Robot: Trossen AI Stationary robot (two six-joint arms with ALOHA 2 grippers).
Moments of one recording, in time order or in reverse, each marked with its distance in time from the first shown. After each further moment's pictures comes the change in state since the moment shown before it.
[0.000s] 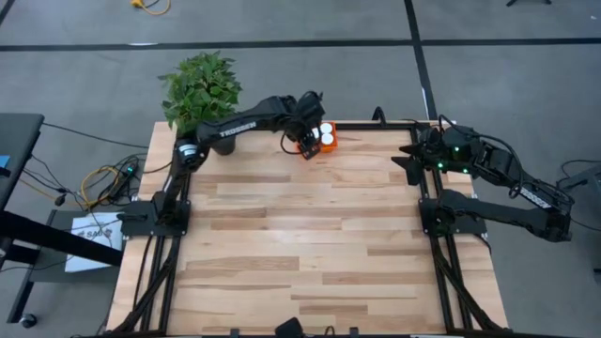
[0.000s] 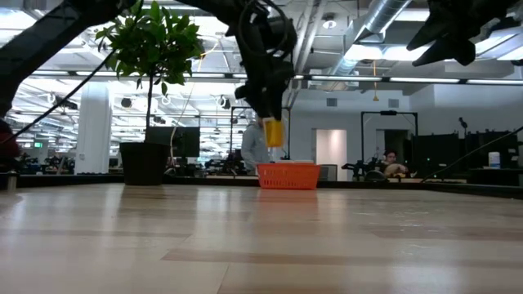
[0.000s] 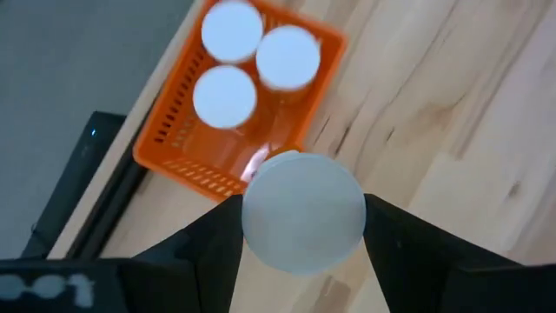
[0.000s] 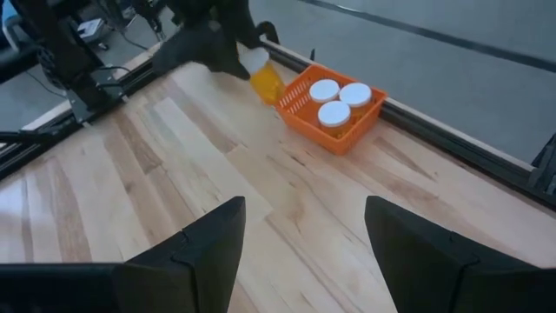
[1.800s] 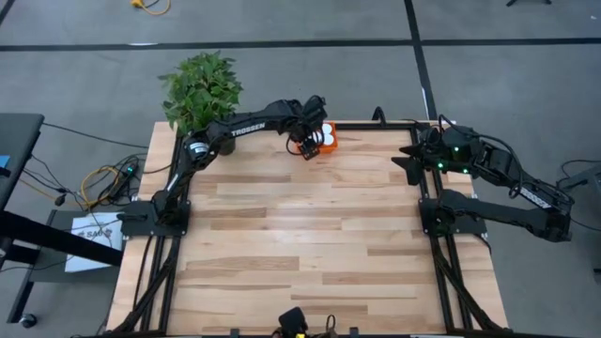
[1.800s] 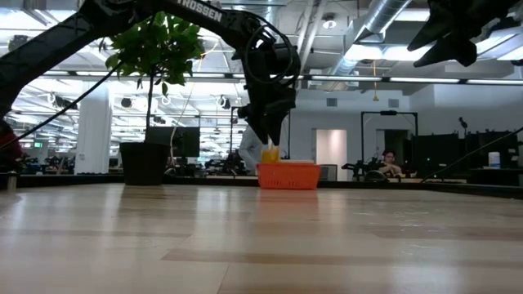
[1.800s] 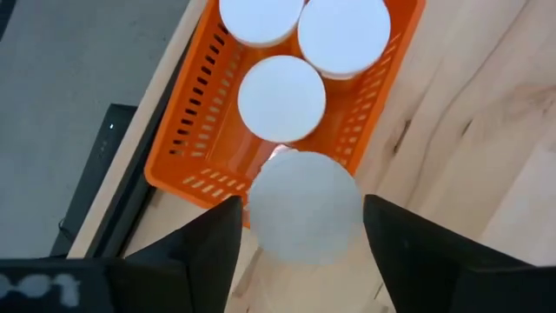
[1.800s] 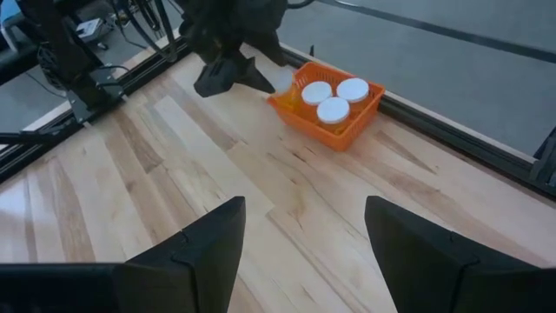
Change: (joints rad) left arm 0.032 0.108 -0.011 0.050 -0.052 0.078; right arm 0.000 0.000 0.000 -0.011 0.000 0.018
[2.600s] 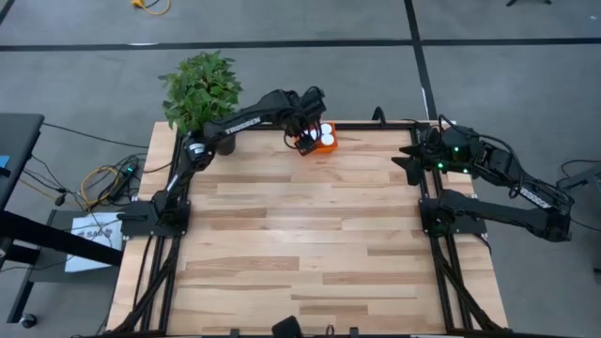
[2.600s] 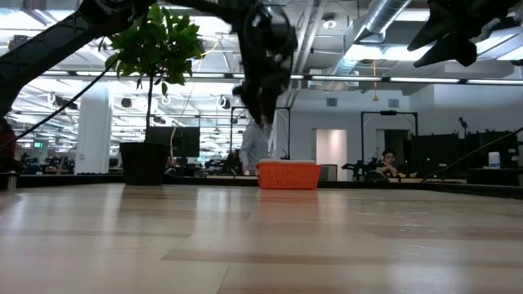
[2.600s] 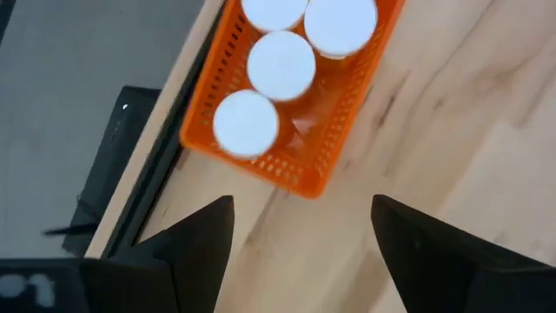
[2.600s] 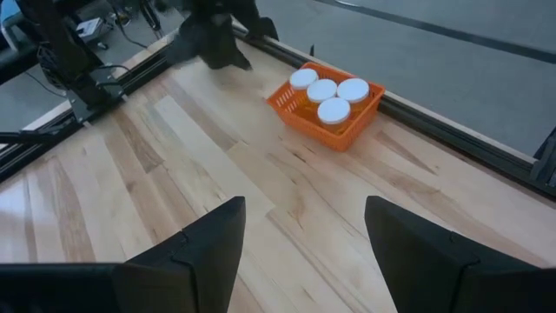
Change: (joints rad) left arm -0.013 -0.005 0.176 -0.231 -0.005 -0.020; right arm 0.000 0.000 0.000 0.000 0.000 -0.002
